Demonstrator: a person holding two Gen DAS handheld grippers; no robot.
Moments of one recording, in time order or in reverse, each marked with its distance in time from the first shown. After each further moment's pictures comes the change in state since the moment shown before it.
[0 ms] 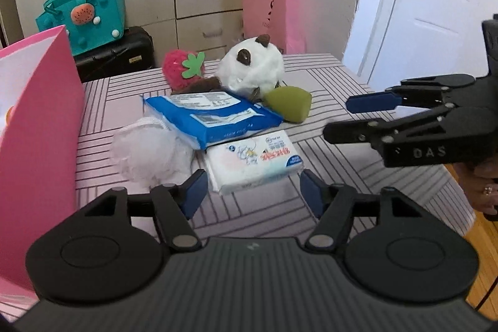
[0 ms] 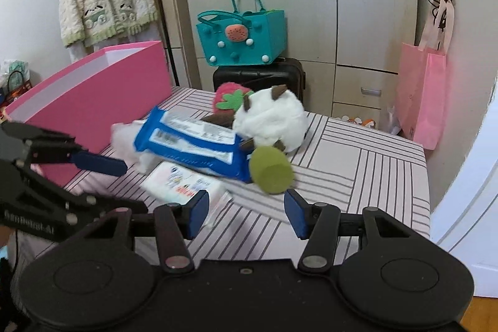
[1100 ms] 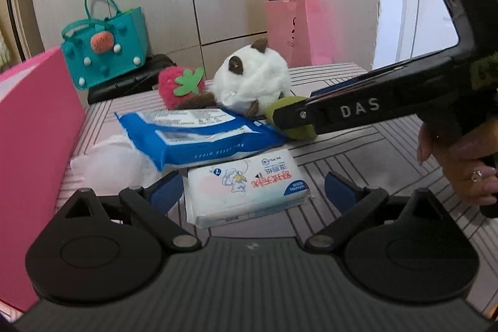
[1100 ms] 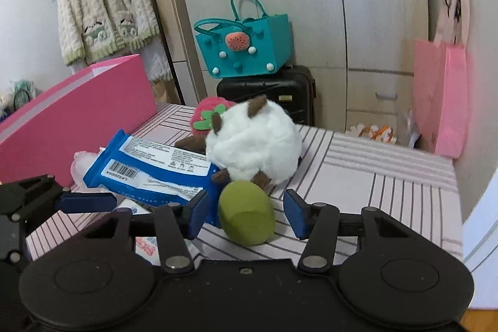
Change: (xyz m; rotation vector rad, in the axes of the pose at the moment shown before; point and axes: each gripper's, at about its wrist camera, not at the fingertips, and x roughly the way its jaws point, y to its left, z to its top) left arm 0.045 -0.044 -0.009 0.049 -0.118 0.196; right arm 0.059 -0.038 0.013 0.051 -0.038 0.086
